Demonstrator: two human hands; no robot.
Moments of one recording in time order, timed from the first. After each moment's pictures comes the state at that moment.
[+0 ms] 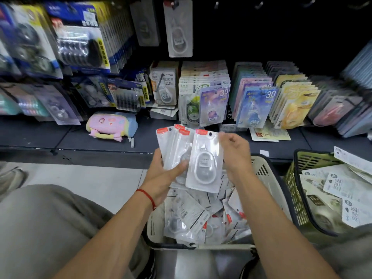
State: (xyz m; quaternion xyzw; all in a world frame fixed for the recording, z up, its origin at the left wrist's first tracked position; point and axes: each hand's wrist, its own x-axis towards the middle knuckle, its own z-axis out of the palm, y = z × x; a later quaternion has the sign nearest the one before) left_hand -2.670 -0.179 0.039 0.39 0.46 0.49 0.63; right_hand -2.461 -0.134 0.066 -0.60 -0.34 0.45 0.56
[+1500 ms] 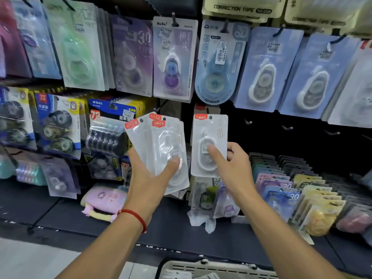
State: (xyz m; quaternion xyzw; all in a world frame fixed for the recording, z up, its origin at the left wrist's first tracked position) left_hand -2.733 -0.027 0.210 0.48 0.45 0.67 0.33; right_hand -2.533 0.021 0.231 -0.50 -0.58 0.30 0.57
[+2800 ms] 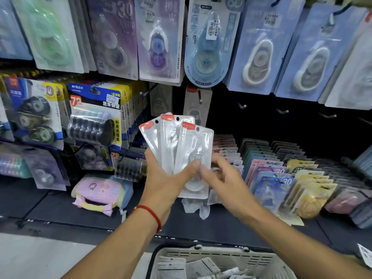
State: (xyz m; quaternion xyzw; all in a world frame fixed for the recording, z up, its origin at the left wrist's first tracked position) left_hand -2.685 -0.021 0.182 0.46 0.39 0.65 0.46; right_hand -2.511 -0.028 0.198 -0.47 -0.65 0.42 0.43
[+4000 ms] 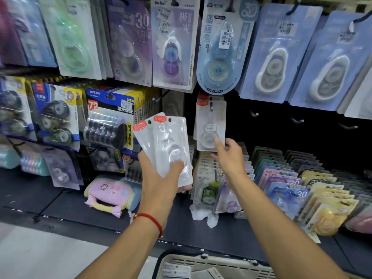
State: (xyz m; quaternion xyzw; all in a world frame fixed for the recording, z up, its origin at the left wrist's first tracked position) left_hand -2.698 -0.027 0.195 0.40 0.44 0.70 0.40; right_hand -2.530 0.099 0.191 -0.57 -0.51 0.35 0.54
